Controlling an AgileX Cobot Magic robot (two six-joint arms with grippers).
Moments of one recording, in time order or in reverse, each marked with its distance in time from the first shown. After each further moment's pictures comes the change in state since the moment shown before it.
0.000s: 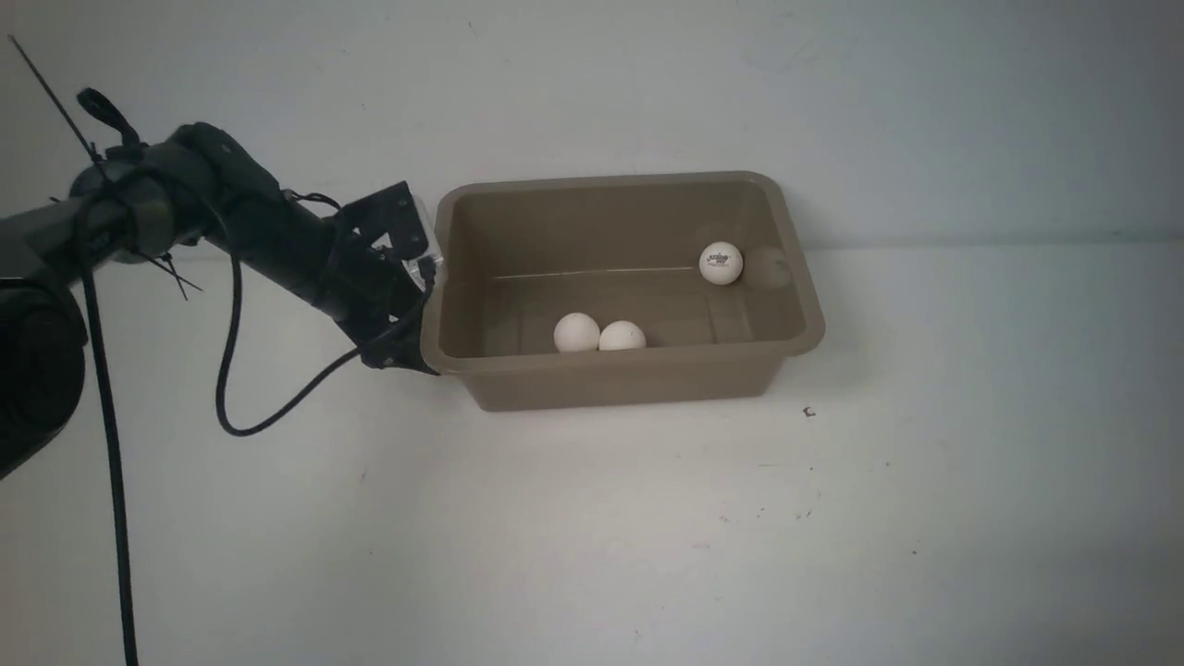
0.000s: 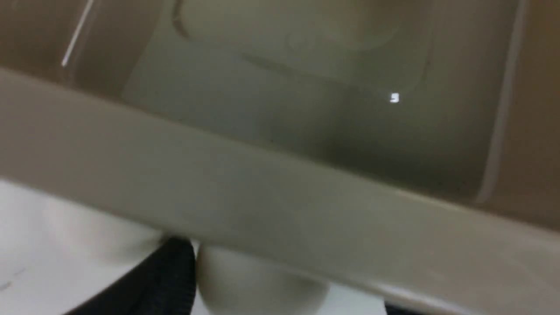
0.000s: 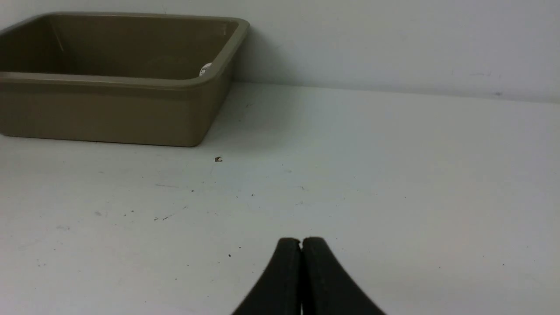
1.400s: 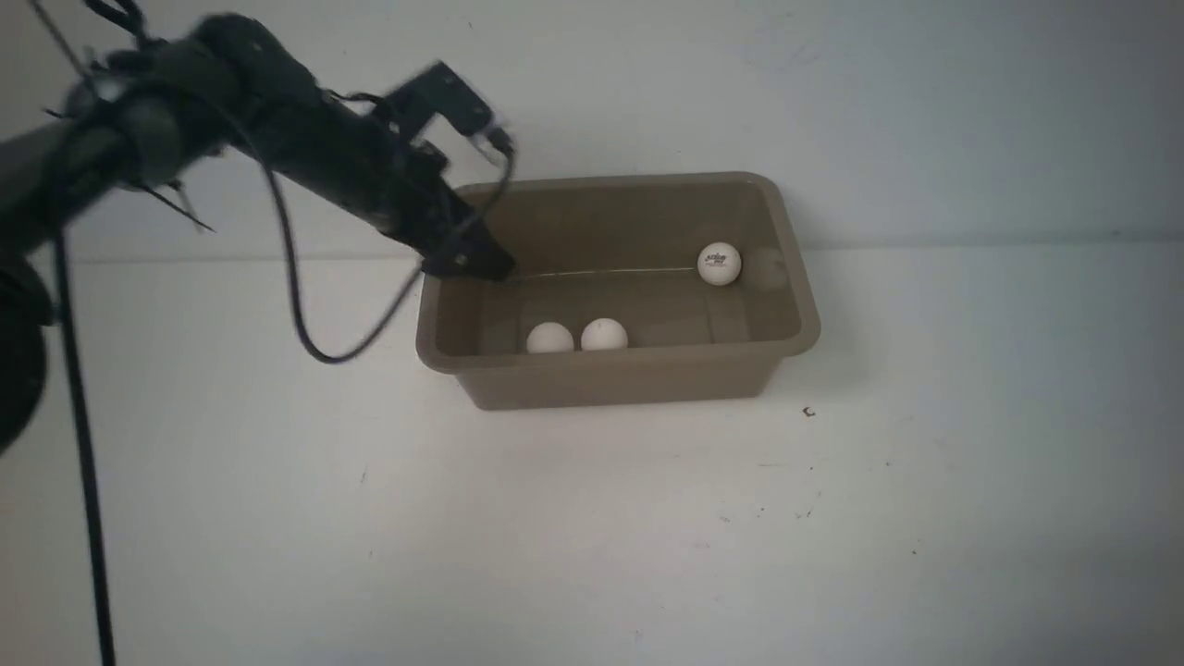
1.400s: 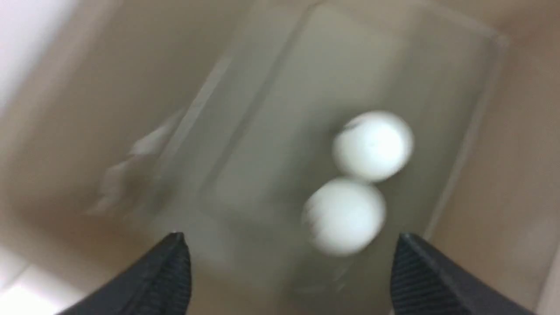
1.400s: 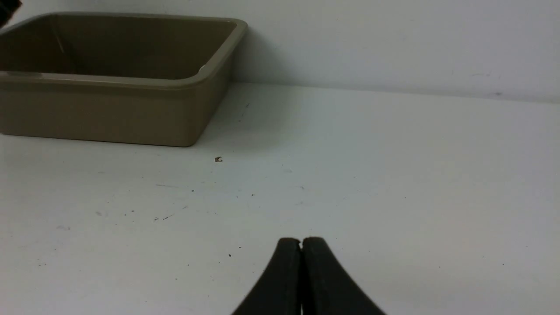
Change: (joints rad) right arm 0.000 0.000 0.000 0.000 0.000 0.000; left arm -0.087 -0.209 0.001 0.032 -0.065 -0.359
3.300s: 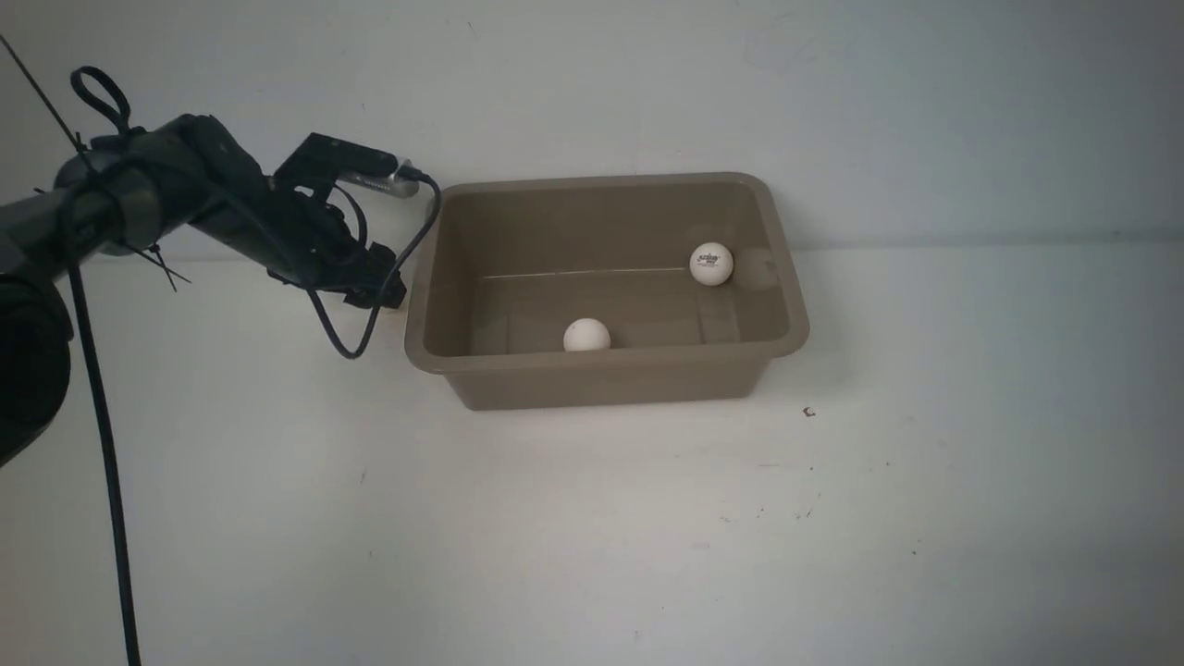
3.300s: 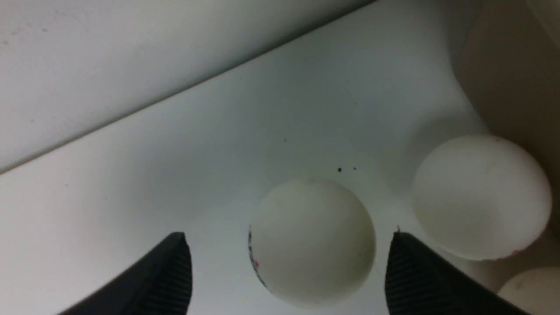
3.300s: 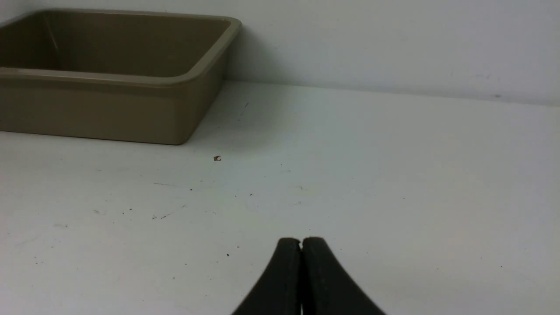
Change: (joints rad) right arm 0.000 0.000 0.000 0.000 0.000 -0.011; left arm 0.098 0.177 0.004 0.212 -0.286 -0.435
